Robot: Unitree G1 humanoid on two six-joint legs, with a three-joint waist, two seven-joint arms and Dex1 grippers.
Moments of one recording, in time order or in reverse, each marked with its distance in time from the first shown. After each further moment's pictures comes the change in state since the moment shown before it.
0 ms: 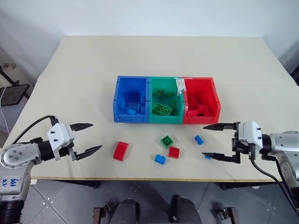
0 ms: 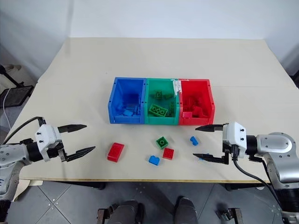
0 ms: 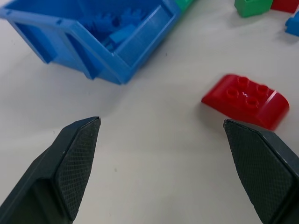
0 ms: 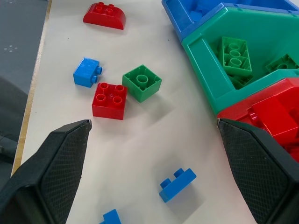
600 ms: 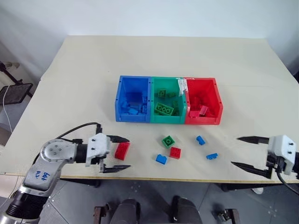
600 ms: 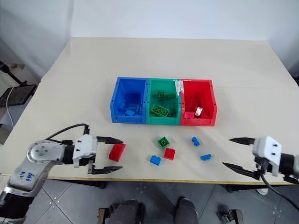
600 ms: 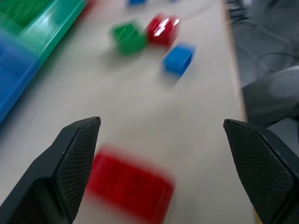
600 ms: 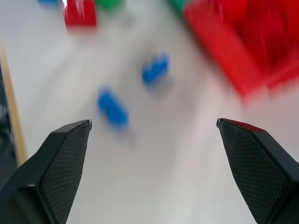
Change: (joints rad) left arm -0.118 -0.061 -0.357 -0.248 0.022 0.139 -0.083; right arm 0.354 -0.100 -0.308 0.116 -0.072 -0.064 -0.012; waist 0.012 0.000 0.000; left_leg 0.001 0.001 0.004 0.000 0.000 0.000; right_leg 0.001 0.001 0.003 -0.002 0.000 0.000
